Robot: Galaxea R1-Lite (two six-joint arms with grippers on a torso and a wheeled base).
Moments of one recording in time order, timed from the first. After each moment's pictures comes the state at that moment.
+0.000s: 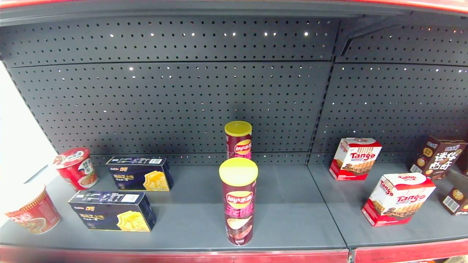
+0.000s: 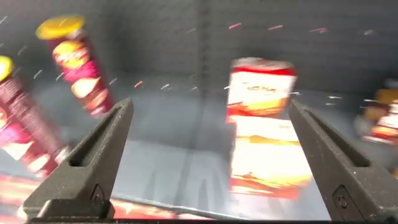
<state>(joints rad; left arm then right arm) 0.00 0.01 0.00 0.00 0.05 -0.04 0.41 0.76 -0.37 -0.45 -0.26 0.01</state>
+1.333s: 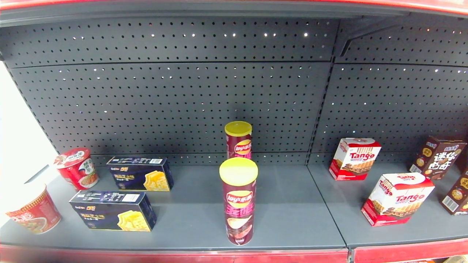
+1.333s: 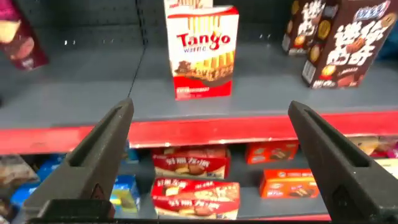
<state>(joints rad) 0.00 0.01 0.00 0.00 0.05 -0.04 -0.01 0.00 -0.02 0.00 -0.03 0.02</state>
